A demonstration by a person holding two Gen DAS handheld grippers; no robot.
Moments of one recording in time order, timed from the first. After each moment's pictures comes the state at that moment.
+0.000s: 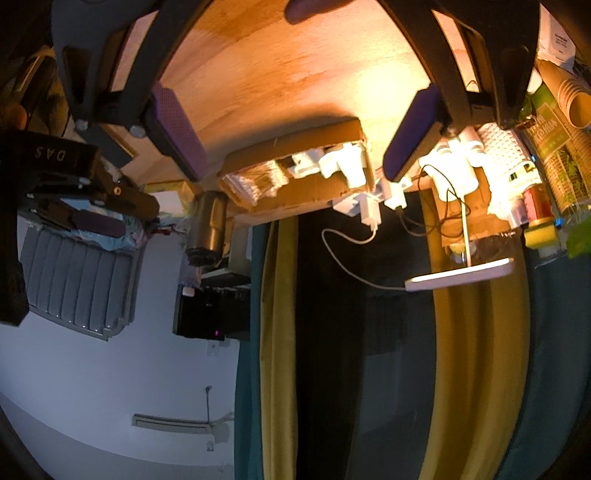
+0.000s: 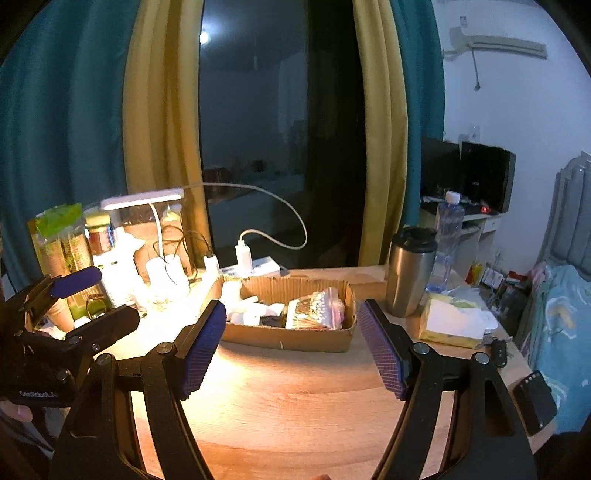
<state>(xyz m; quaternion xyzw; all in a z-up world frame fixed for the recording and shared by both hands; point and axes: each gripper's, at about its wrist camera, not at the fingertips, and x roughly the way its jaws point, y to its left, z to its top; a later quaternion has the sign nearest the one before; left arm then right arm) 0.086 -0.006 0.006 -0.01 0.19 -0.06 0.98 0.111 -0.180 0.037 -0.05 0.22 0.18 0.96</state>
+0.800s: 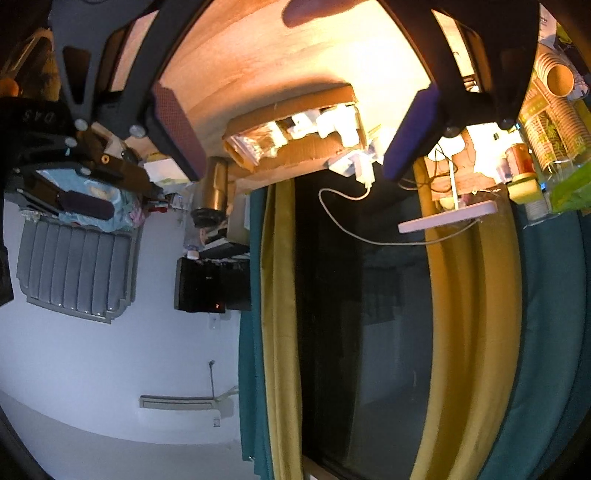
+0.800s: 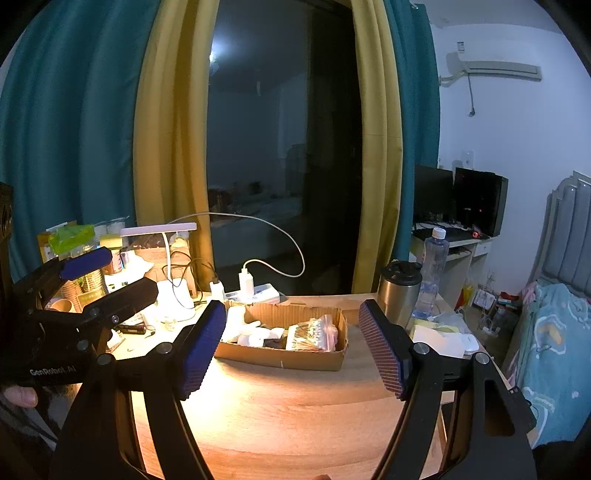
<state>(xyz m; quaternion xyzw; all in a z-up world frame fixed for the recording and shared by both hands) 0.073 -0.015 0.056 0.00 0.13 -0.04 0.99 0.075 -0.180 0.075 -0.06 0.18 0.17 0.97</state>
